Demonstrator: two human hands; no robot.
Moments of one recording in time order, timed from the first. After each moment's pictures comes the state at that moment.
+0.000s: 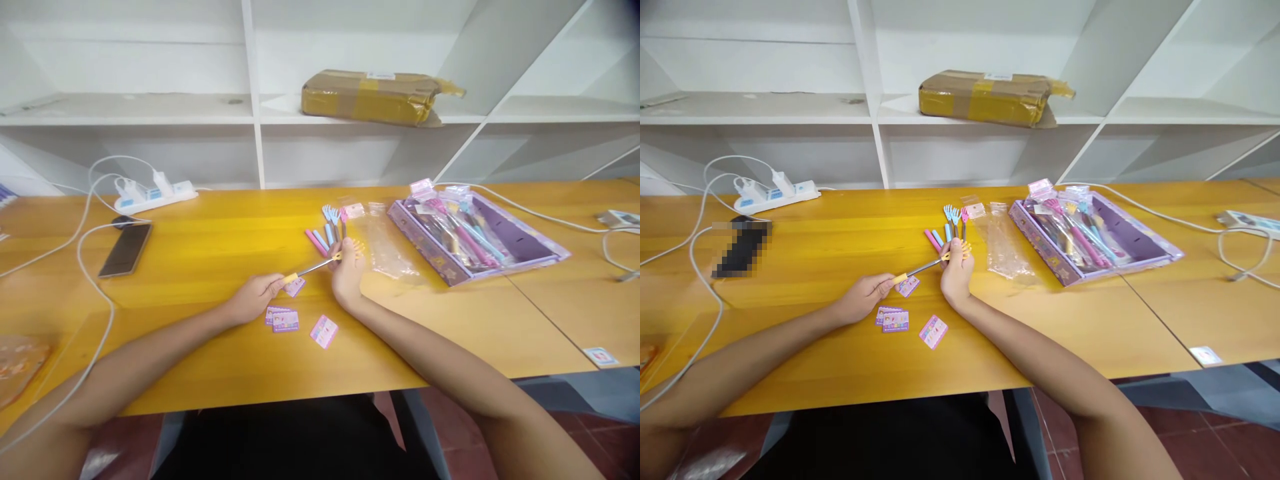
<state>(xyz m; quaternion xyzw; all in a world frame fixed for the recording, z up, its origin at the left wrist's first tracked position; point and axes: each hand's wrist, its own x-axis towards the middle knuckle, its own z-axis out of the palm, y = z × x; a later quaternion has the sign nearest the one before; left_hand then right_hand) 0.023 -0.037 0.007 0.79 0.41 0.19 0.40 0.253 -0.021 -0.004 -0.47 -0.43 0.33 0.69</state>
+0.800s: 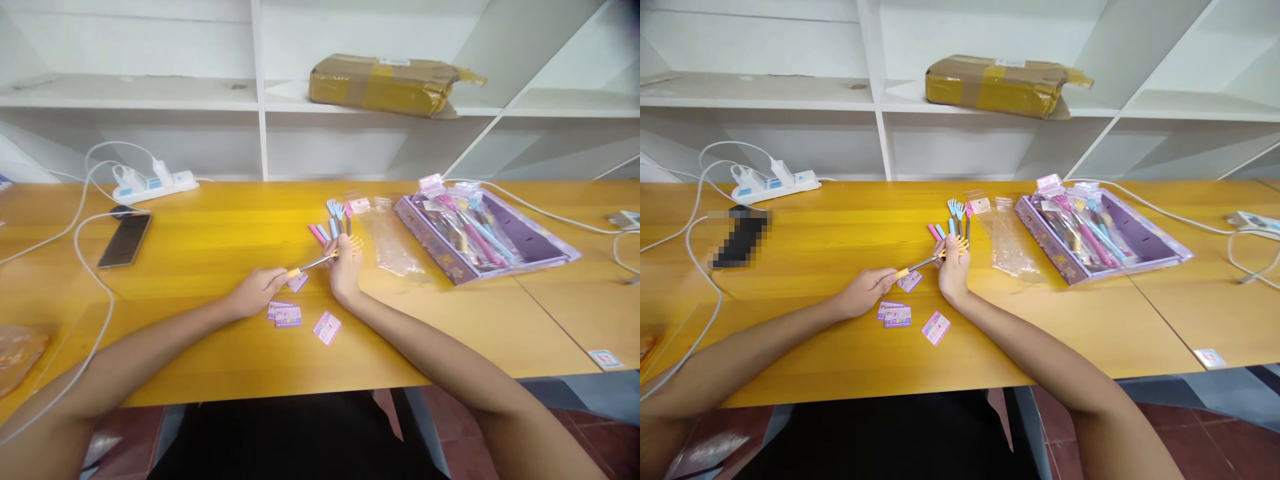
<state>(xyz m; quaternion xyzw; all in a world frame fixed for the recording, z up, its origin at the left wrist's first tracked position) 0.026 -0.036 0.008 0.79 0.41 0.20 0.41 0.243 -0.021 -0.003 -0.45 -0.45 0.39 0.66</state>
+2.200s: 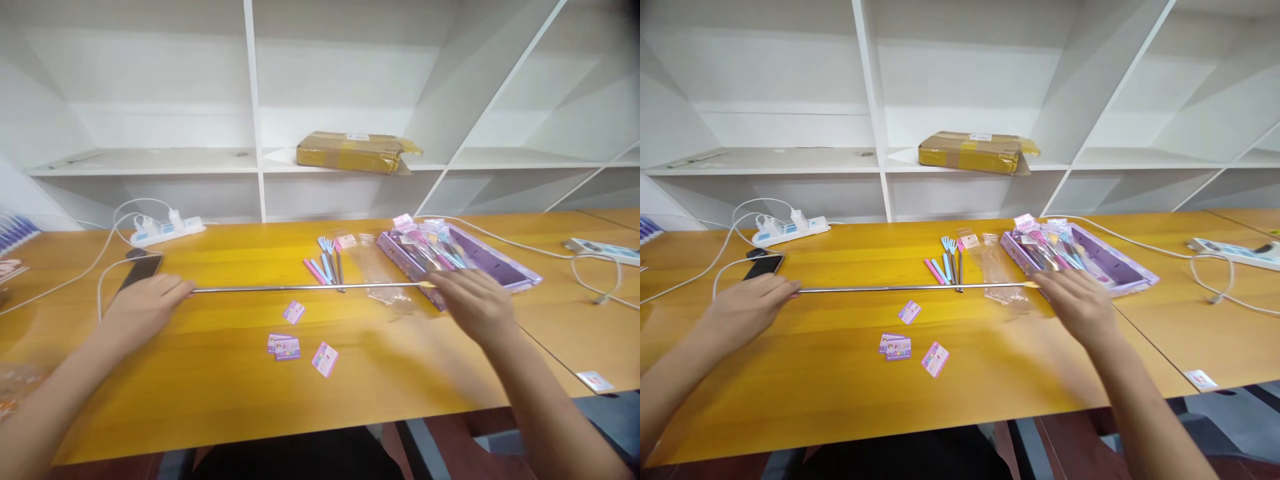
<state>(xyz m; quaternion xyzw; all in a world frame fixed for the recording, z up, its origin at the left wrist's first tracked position) -0.141 -0.054 0.104 0.85 0.47 0.04 -0.21 0.477 -0.095 0.068 -0.40 -0.82 -0.30 0.28</state>
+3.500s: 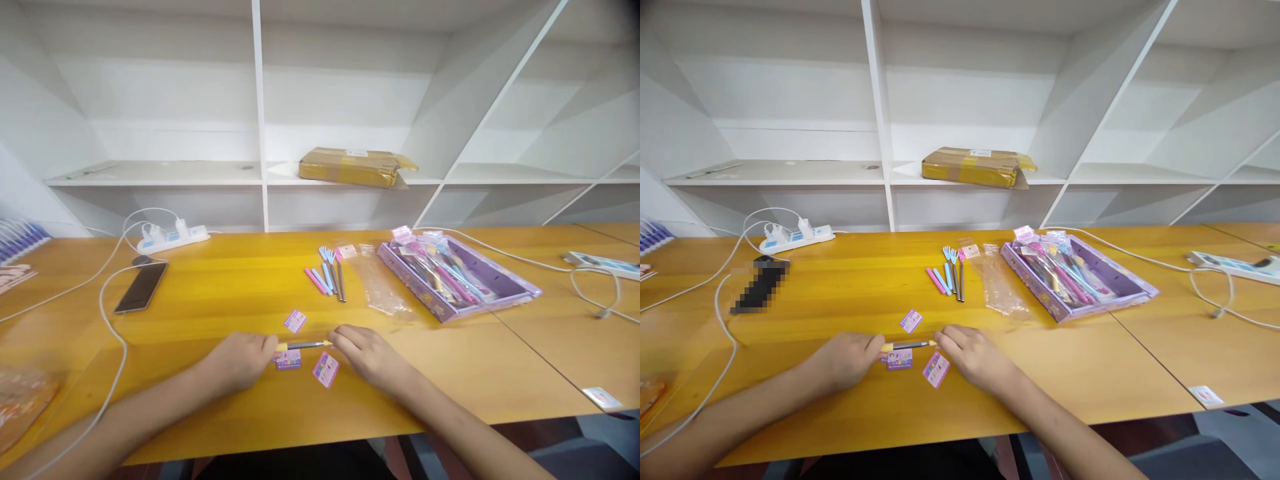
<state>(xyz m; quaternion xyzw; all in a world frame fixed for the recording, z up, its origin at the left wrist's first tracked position) -0.014 -0.087 0.033 0.94 0.31 -0.02 -0.11 0.323 -0.106 0.019 -0.32 -0.90 -0.11 0.29</state>
